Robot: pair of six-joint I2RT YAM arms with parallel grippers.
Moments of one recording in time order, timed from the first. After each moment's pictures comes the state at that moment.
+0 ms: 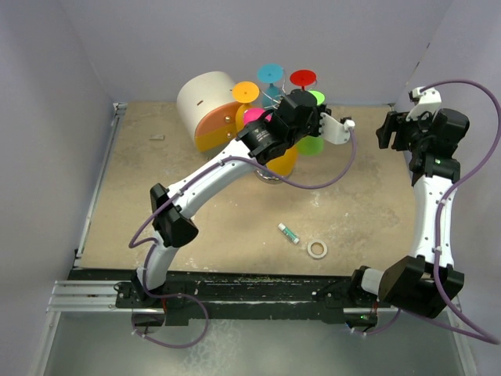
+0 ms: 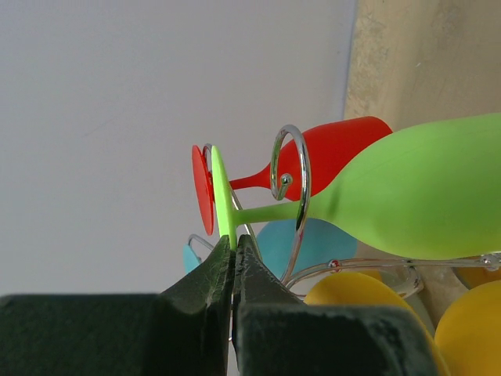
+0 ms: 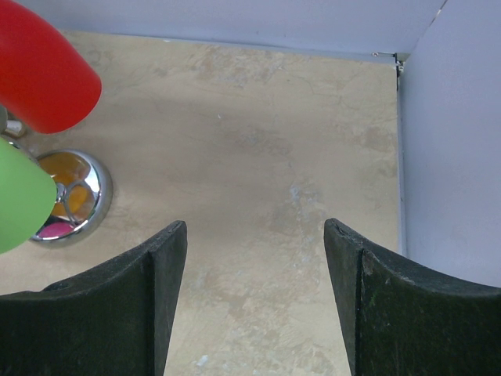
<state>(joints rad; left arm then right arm) -0.95 2.13 2.38 -0.53 -0.31 1.18 -0.36 1.24 1.27 -0.41 -0.41 -0.17</state>
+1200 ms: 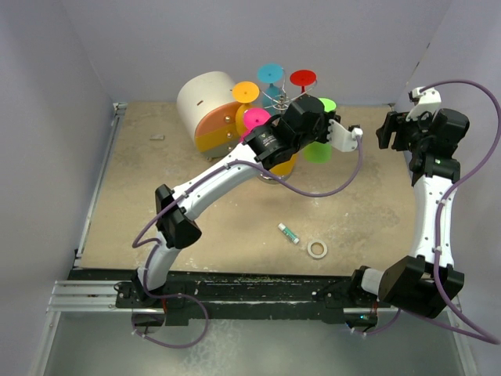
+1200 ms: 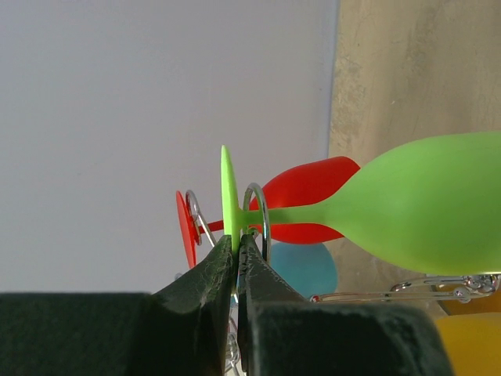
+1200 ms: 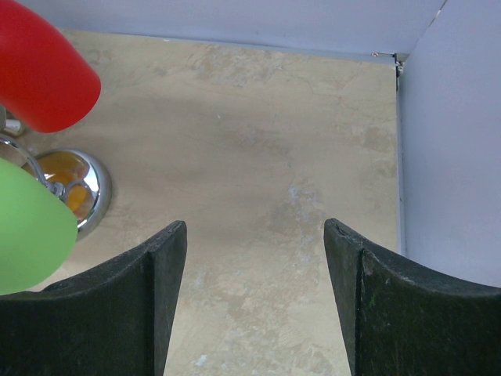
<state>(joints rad) -0.98 2.15 2.38 -0.51 -0.25 1.17 -0.36 1.24 1.27 -0.41 -0.41 -0.18</state>
